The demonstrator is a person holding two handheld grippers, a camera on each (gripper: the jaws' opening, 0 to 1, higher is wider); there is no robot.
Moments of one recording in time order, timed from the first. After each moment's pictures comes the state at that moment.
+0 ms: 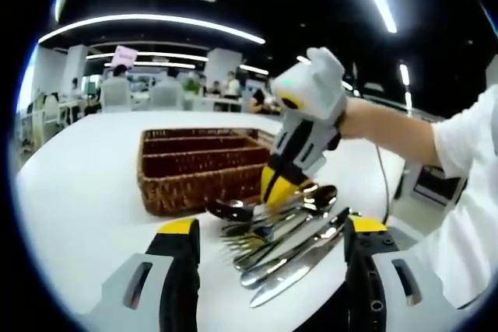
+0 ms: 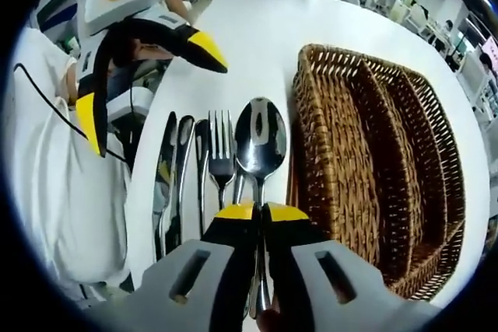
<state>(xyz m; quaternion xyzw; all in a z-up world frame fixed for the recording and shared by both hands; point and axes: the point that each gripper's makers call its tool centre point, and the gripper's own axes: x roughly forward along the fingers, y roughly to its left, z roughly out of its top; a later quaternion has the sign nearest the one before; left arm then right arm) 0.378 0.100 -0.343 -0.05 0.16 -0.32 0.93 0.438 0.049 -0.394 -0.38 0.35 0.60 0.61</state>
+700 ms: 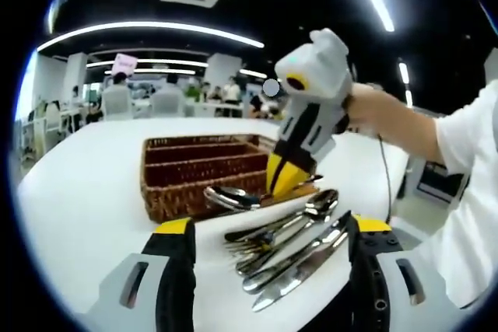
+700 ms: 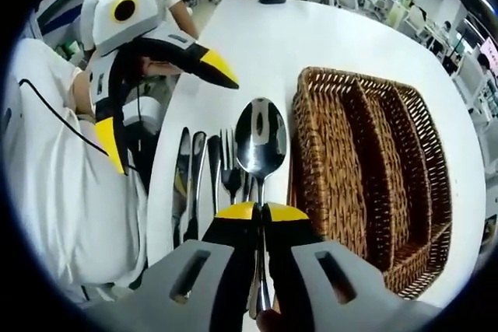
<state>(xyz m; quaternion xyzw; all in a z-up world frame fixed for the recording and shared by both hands) 0.379 0.100 -0.335 -0.04 0.14 -0.32 0.94 0.432 0.050 -0.361 -0.38 0.34 0.60 0.61</state>
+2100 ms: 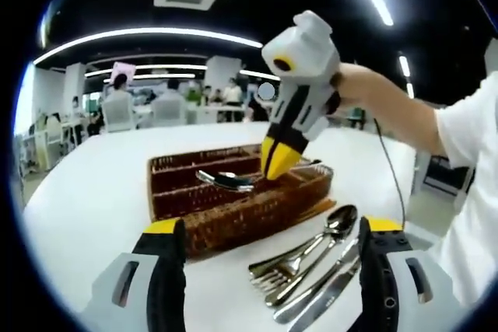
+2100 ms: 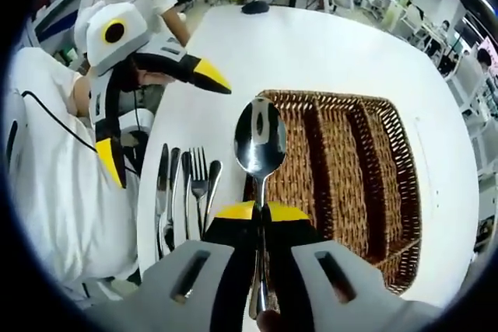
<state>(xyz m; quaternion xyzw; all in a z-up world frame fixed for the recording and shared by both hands) 0.423 0.106 -0.312 -0.02 0.14 -0.31 0.94 0.492 0.060 -0.321 -0.38 0.35 0.60 0.61</state>
